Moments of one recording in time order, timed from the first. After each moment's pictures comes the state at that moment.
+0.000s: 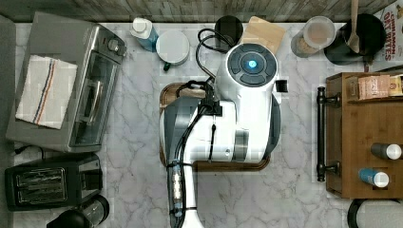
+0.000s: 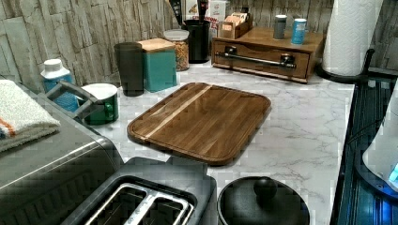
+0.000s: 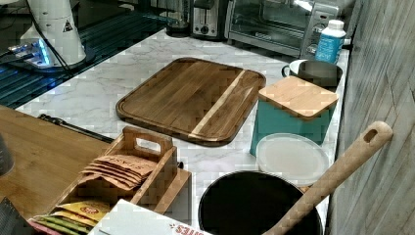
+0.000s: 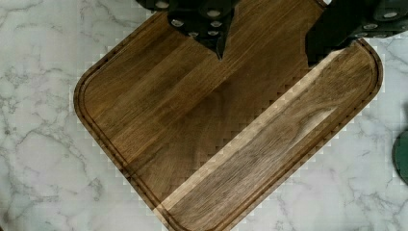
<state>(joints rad) -0.01 0.06 -0.04 -1.87 0.03 0.25 -0.10</state>
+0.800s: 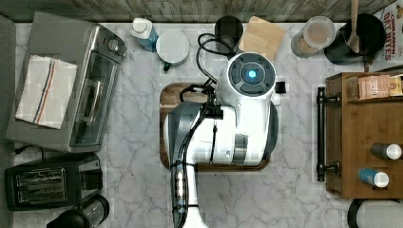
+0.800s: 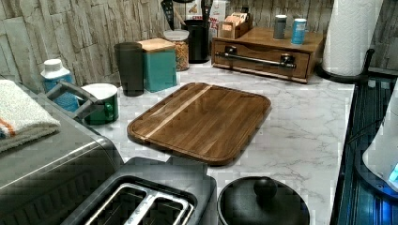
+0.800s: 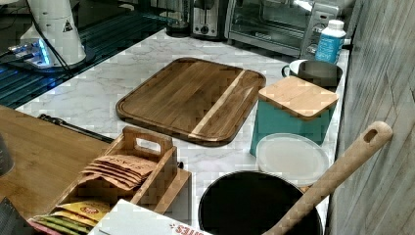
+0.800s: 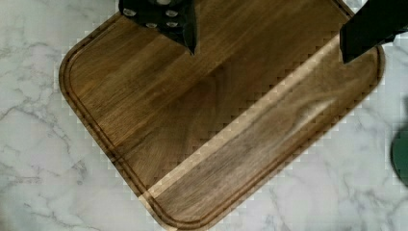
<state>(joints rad) -0.01 0.05 -0.04 -1.96 0.03 0.37 -0.18</state>
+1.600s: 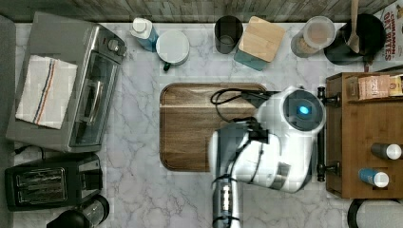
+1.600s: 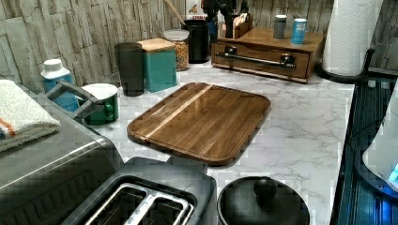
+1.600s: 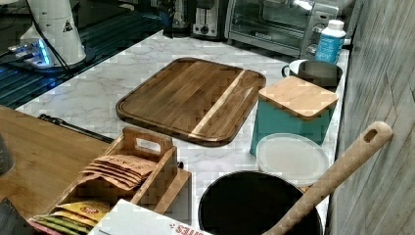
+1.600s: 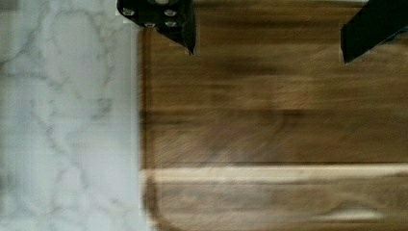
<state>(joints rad) -0.06 -0.03 -0.18 -2.15 0.04 0.48 -0.98</state>
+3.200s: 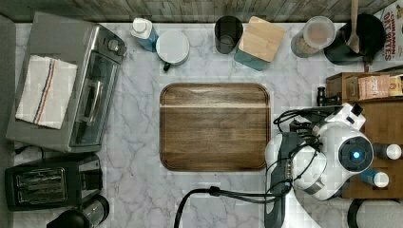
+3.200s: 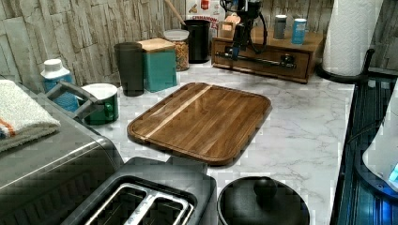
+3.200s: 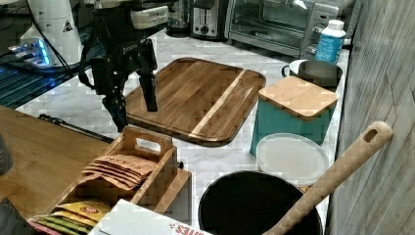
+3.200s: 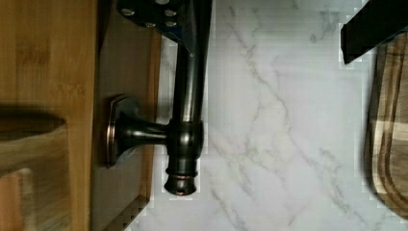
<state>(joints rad) -0.23 0.19 -0.30 -2.28 0.11 1.13 -1.48</state>
